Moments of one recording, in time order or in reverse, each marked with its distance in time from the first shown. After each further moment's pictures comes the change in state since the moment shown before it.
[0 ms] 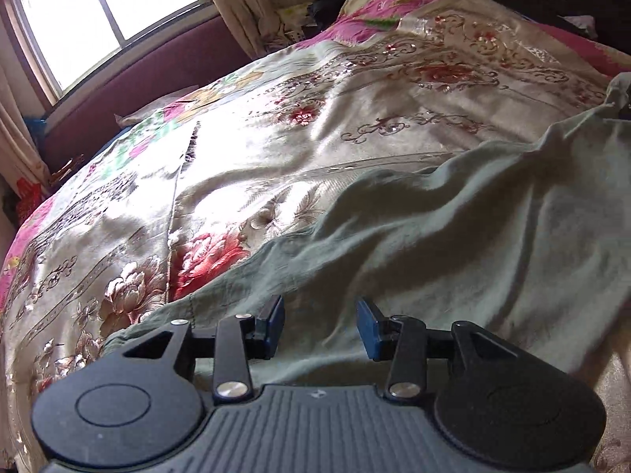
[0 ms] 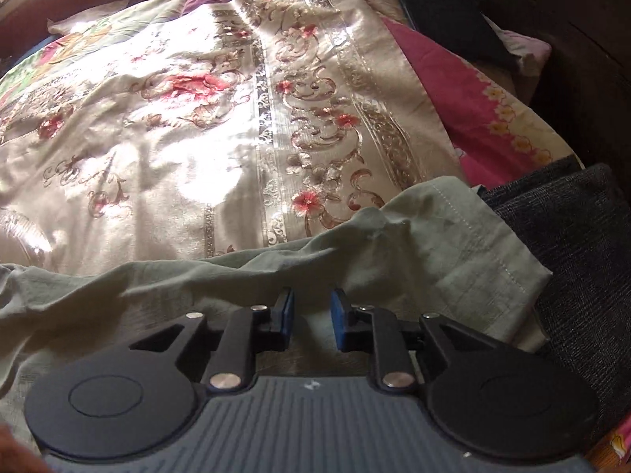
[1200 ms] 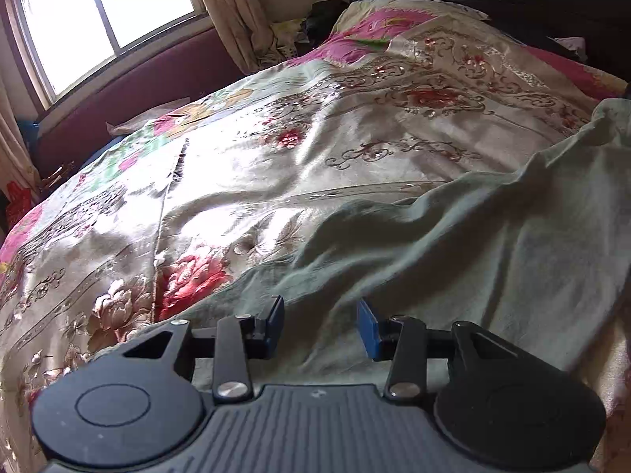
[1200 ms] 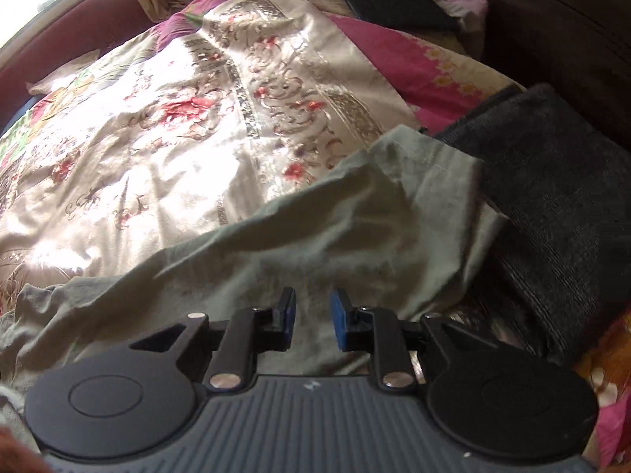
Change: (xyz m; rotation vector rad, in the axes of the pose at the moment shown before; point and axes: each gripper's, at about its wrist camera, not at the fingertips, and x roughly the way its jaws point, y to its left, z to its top) left arm -0.013 -0.009 0.013 -0.028 -0.070 -0.065; right arm -0.062 -0.018 -0.053 0.227 -0.022 0.041
